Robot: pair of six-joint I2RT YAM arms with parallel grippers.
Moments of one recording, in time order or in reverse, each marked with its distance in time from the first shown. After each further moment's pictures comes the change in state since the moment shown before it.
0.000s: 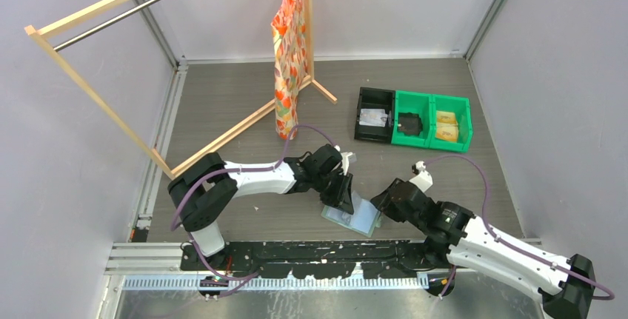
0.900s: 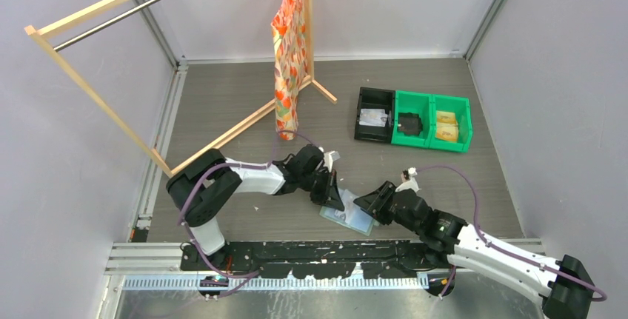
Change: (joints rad) left arm 0.111 0.011 -0.154 0.207 0.092 -0.085; right arm 0.001 -0.050 -0.199 0.396 -0.153 0.076
